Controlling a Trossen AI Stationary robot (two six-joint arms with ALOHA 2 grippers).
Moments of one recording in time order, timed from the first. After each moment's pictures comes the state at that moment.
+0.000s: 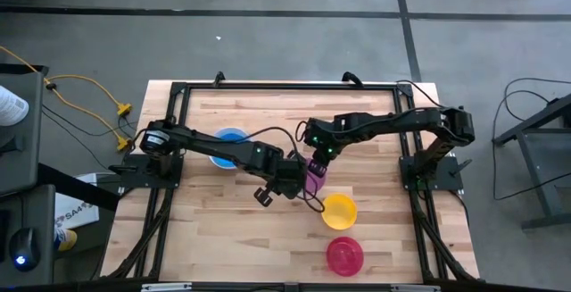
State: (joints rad) left arm -0.17 1.89 1.70 -0.93 -0.09 0.59; right arm -0.10 1.64 1.21 -0.71 -0.19 0.46
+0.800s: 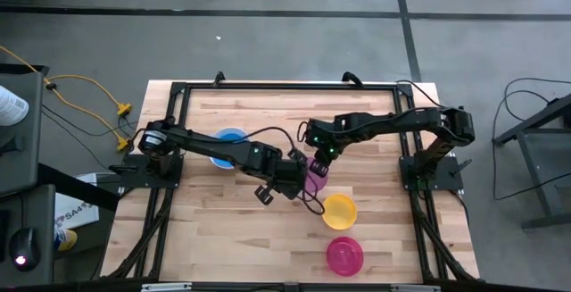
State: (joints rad) left arm -0.20 1.89 1.75 -0.96 -0.18 0.62; right arm -0.11 1.64 1.21 -0.75 -0.15 0.44
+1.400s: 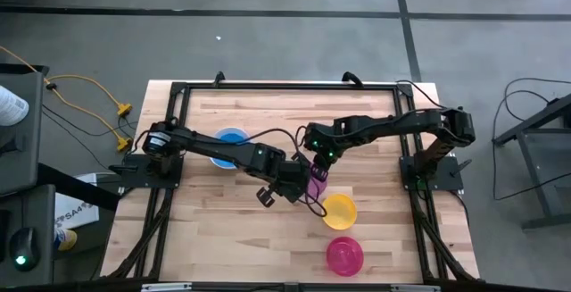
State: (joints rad) left arm -0.19 1.92 1.77 -0.95 -0.11 0.65; right arm -0.08 1.64 1.21 -0.72 -0.19 0.45
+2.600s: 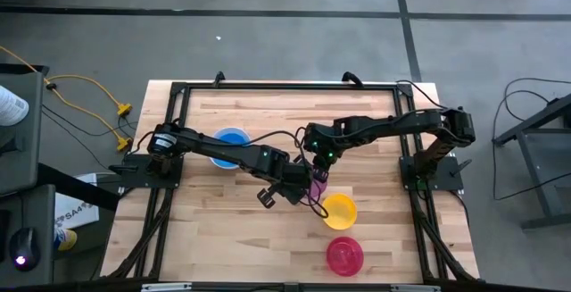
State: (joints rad) left arm -0.19 1.97 1.77 -0.94 -0.08 0.68; right arm -0.08 1.64 1.21 -0.70 -0.22 0.43
